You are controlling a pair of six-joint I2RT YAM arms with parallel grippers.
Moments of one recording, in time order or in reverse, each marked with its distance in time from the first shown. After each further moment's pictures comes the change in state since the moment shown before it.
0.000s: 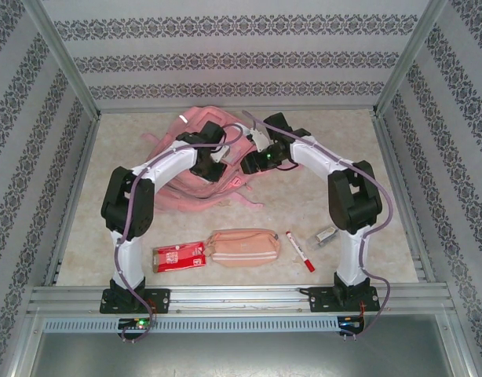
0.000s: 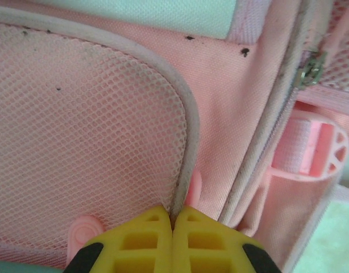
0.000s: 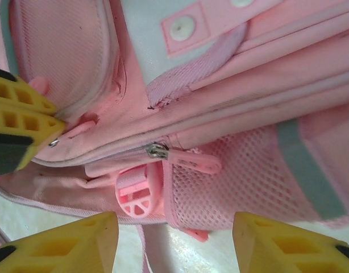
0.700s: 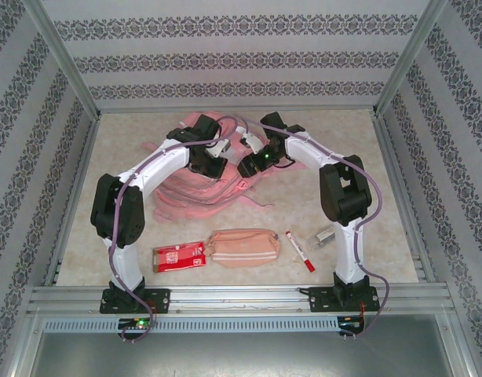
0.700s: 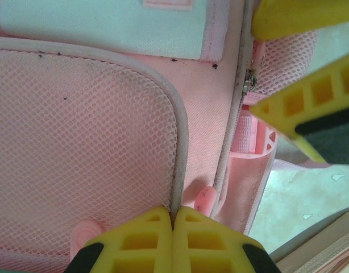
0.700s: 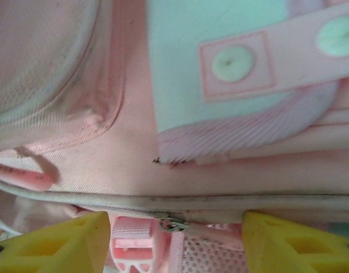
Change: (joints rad) left arm 0.011 -0.093 0.000 -0.029 0.139 -0.048; right arm -0.002 0.111 0.108 -0.100 -0.109 -0.234
